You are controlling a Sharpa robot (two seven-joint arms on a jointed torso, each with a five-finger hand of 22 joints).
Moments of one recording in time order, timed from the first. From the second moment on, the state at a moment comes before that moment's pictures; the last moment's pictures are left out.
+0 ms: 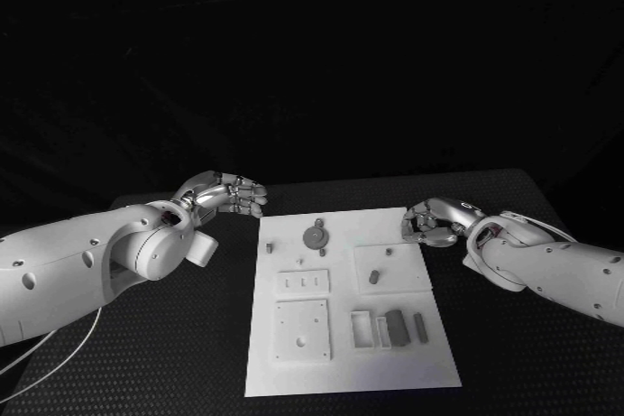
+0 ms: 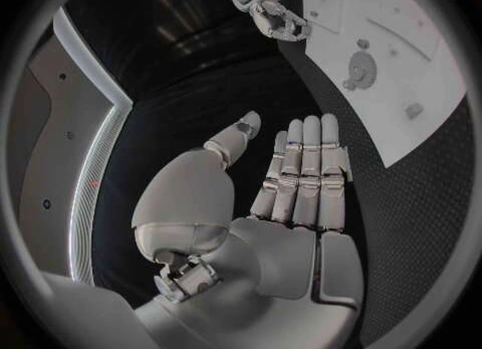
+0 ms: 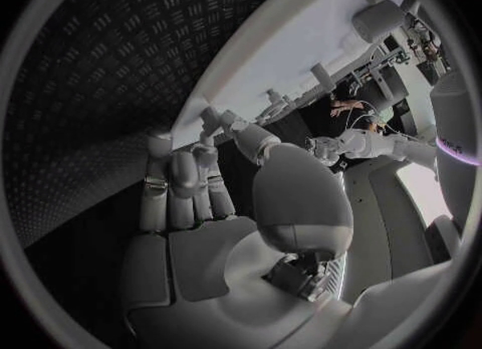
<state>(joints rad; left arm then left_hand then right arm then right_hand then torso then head) 1.34 -0.81 -0.11 1.39 -0.26 -0.20 0.20 1.04 -0.07 0.52 -0.25 0.05 0.85 0.18 0.31 0.55 1.15 0.12 0.13 0.25 1.00 0.09 0.31 0.85 0.04 0.97 -0.01 0.20 0.73 1.19 -0.87 -0.11 1.16 -1.30 -0.40 0.18 1.09 -0.11 0.61 -0.23 0.08 0.93 0.12 0.25 0.57 1.02 0.02 1.15 1.09 1.17 -0.08 1.45 0.93 0.24 1.12 -0.01 0.89 1.31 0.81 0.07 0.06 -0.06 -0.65</state>
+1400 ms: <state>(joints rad) 1.34 -0.81 -0.11 1.39 -0.28 -0.21 0.19 1.04 -0.07 0.52 -0.25 0.05 0.87 0.16 0.32 0.56 1.19 0.10 0.15 0.27 1.02 0.08 0.31 0.87 0.03 0.98 -0.01 0.19 0.74 1.17 -0.82 -0.09 1.13 -1.32 -0.46 0.15 1.07 -0.07 0.61 -0.25 0.08 0.97 0.09 0.28 0.57 1.04 0.00 1.15 1.07 1.20 -0.10 1.45 0.93 0.24 1.14 -0.02 0.90 1.31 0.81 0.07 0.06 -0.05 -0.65</state>
